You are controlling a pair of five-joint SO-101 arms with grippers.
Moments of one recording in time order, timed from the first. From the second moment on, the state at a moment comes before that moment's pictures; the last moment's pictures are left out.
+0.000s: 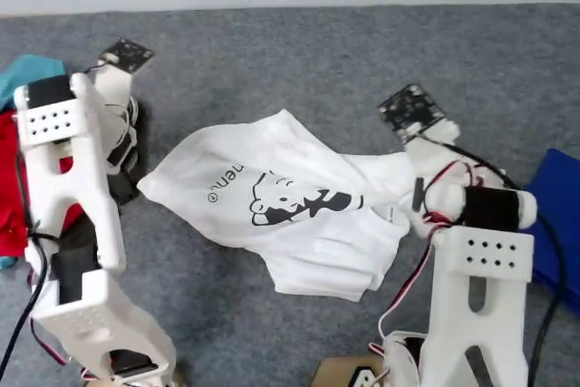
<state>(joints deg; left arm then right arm) -18.9 13.8 -12.7 94.5 -32.7 2.5 -38.9 27.9 83.6 39.1</state>
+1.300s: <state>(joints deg) -20.0 10.6 -2.0 82.8 -19.7 -35.4 -29.8 47.9 83.1 20.4</state>
